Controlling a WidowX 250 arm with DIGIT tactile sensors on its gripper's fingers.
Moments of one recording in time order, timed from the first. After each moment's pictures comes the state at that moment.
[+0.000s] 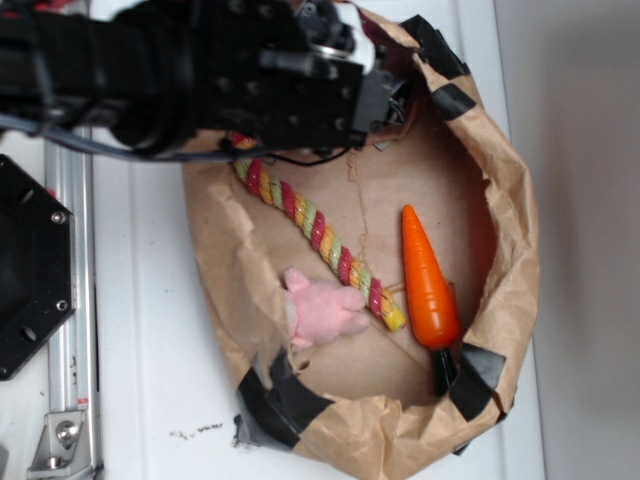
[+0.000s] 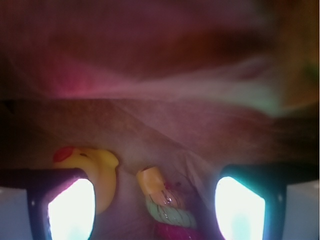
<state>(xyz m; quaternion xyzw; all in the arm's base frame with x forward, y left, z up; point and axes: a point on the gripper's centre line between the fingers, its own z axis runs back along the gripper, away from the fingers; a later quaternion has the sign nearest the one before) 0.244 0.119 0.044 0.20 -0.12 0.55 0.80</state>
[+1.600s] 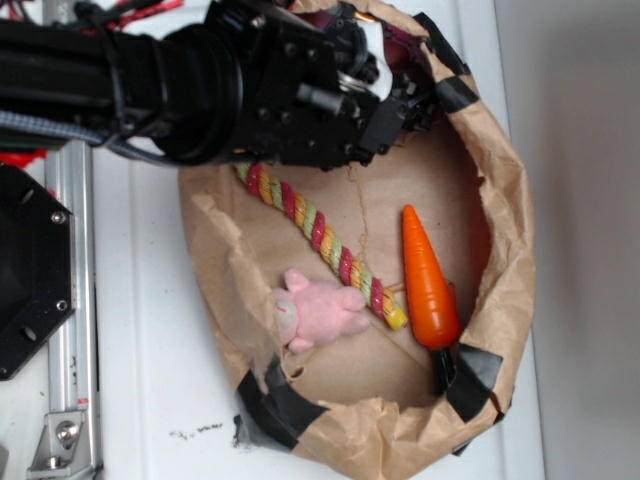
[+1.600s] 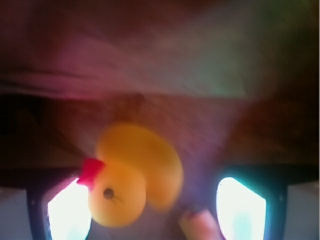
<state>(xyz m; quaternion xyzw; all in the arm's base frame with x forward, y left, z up) 0.276 0.126 0.030 0.18 -0.21 0.51 0.81</state>
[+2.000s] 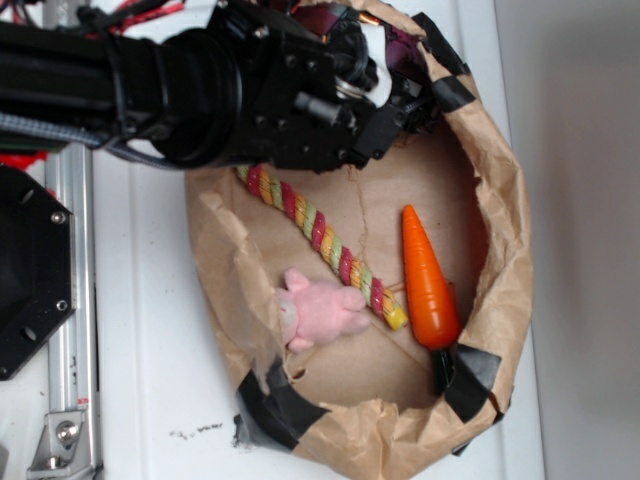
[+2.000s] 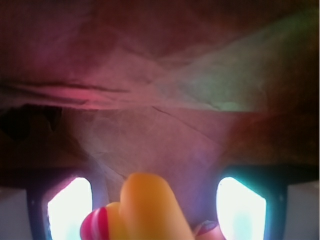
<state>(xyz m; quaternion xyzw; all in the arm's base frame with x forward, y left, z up) 0.277 0.124 0.028 0.17 -0.21 0.50 0.82</state>
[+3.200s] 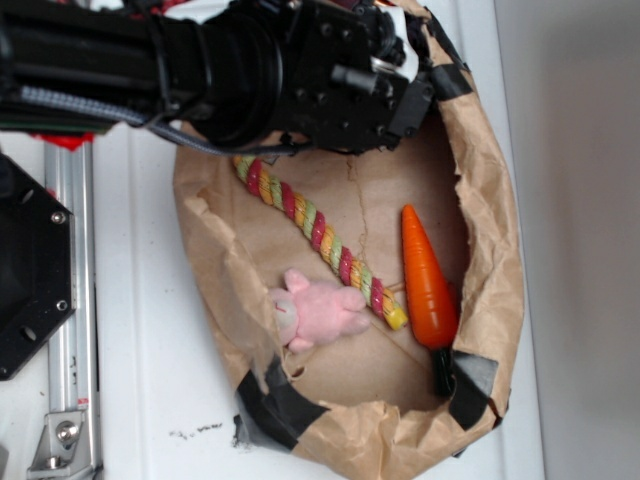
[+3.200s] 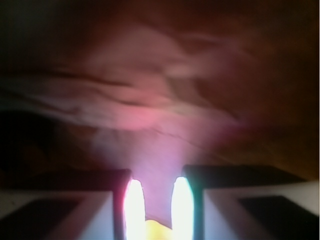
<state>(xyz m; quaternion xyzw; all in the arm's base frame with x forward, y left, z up) 0.278 0.130 0.026 0.18 -0.17 0.54 0.80</state>
